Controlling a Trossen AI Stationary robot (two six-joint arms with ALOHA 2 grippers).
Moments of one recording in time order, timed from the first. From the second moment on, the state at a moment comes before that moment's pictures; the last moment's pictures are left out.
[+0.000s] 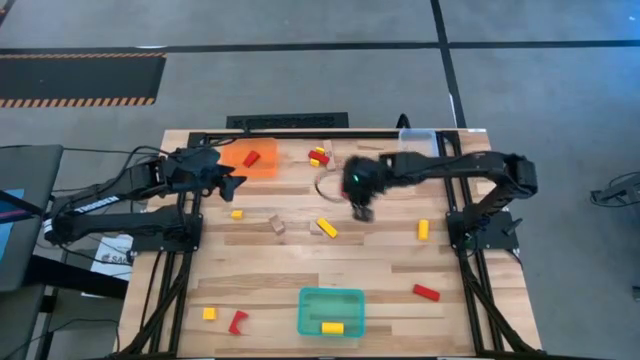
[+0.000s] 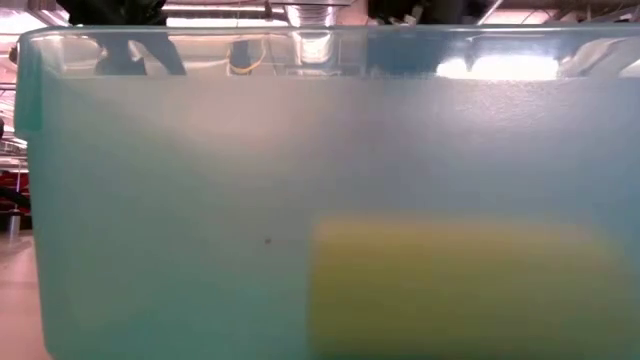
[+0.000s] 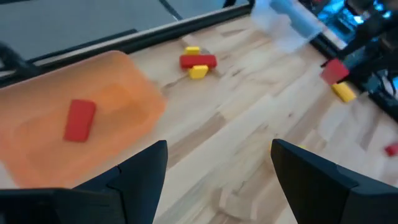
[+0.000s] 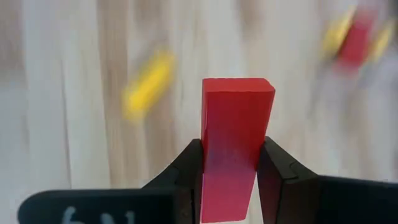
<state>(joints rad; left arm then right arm) 0.34 0.64 0.77 -0.75 -0.17 -0.57 -0.17 1.61 1.30 -0.69 0.05 -0.06</state>
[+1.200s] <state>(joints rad) 0.34 0.63 0.77 -0.77 -0.23 -0.58 -0.40 2.55 2.33 -0.20 -0.23 0.28</state>
